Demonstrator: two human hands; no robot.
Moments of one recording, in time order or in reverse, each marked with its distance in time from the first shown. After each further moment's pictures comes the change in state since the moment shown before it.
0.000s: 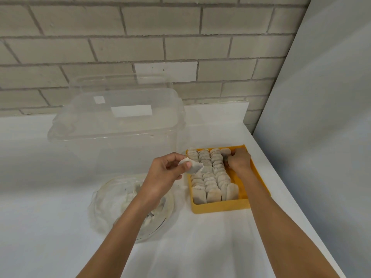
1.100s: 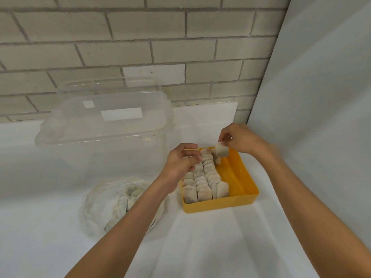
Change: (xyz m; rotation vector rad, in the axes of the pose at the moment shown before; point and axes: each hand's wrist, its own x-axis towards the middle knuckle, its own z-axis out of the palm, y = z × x) left_hand 0.039 0.001 0.051 -0.092 -0.093 -0.108; right_hand -0.008 -0.039 -0.085 -0.500 -0.184 -0.613
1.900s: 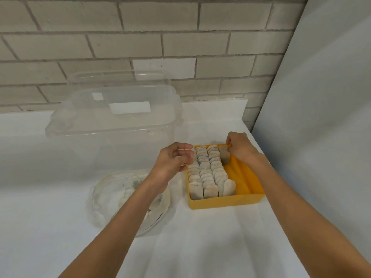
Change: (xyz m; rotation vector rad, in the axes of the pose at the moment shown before) left_hand -0.018 0.000 -0.034 0.033 0.058 -0.011; right_hand 0.024 0.011 0.059 -0.054 0.007 0.229
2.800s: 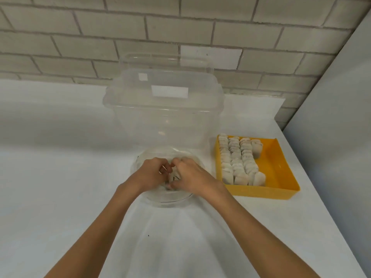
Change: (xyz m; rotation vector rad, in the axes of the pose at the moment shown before) left_hand -0.070 -0.049 -0.122 0.787 -0.005 -0.116; right_hand -0.131 -0.180 0.075 0.078 -0.327 -0.561
